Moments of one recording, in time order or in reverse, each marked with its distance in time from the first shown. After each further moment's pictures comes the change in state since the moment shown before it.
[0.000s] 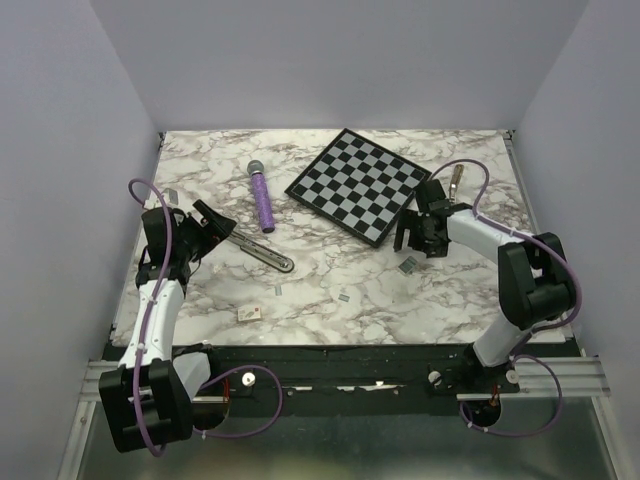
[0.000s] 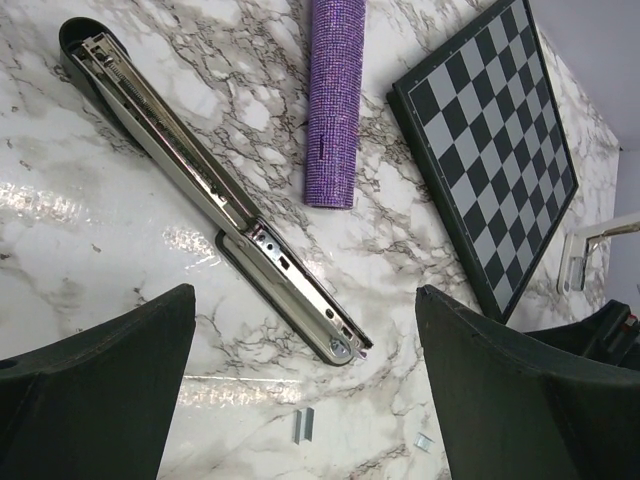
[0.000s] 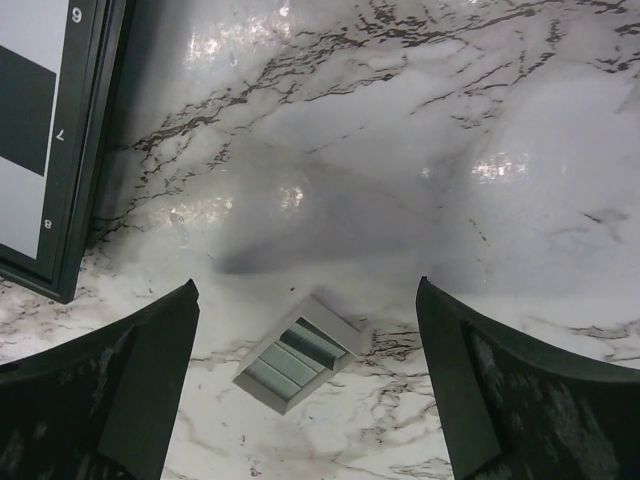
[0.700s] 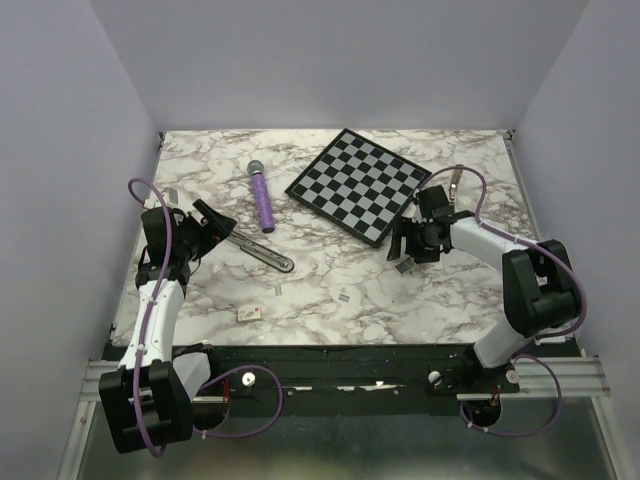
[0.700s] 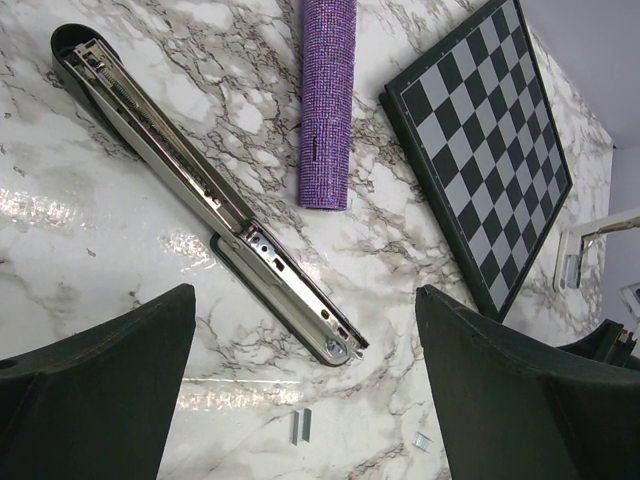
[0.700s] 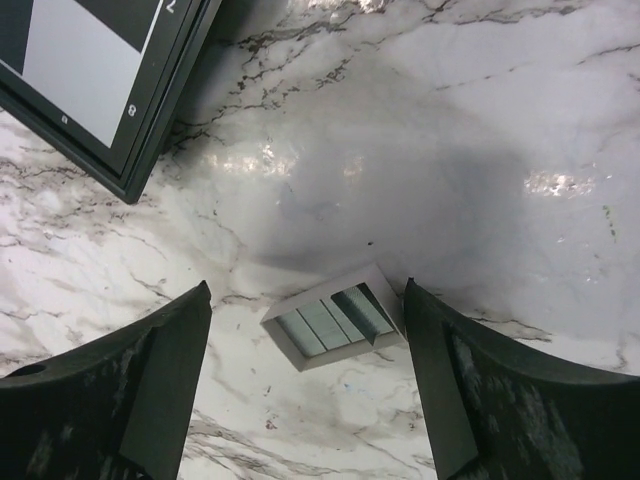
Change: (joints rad) left arm -0.006 -0.011 0.000 0.008 0.010 0.003; right arm 0.000 -0.040 -0.069 0.050 -0.231 -0.095
